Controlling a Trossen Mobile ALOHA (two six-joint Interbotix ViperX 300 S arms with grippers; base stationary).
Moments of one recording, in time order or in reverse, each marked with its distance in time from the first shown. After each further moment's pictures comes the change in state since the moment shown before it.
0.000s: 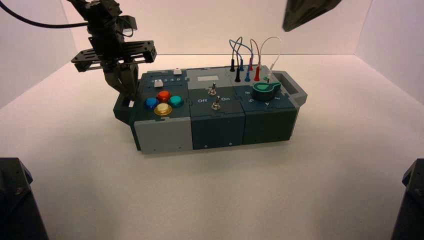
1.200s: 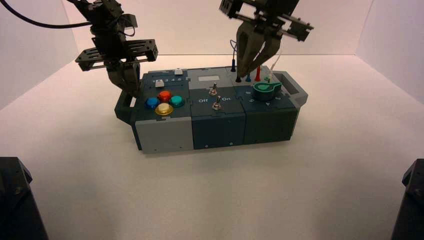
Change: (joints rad) left arm 0.006 0.043 -0.018 0.002 -0.055 -0.002; right arm 0.080 0.454 -0.175 0.167 0.054 0.077
